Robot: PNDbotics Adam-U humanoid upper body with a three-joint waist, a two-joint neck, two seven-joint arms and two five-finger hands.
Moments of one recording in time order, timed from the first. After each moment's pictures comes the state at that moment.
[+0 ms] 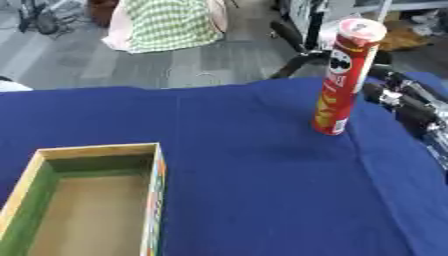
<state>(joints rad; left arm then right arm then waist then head) -0.04 0.38 0.09 -1.98 0.07 0.05 0.14 -0.56 -0.91 0.00 -1.16 -0.57 -0.08 0.17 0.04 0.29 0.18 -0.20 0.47</state>
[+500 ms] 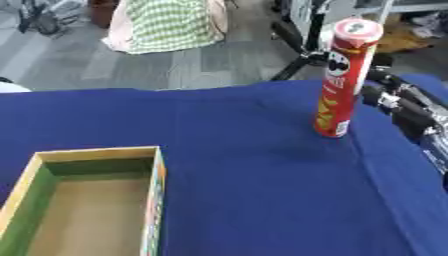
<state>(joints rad) -0.05 0.38 0.09 -1.98 0.07 0.05 0.13 -0.56 -0.91 -0.01 -1.16 -0.59 -0.09 0.16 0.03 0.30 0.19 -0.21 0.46</state>
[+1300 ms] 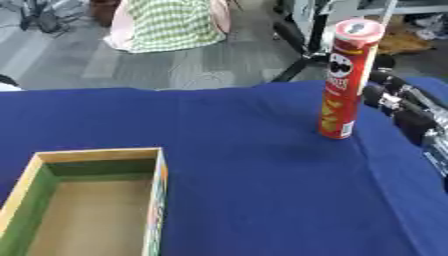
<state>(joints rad) -0.06 0.37 0.09 -1.98 0.06 0.05 0.13 -0.57 -0.92 -0.01 -1.17 -0.59 -0.08 0.13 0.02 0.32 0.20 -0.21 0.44</state>
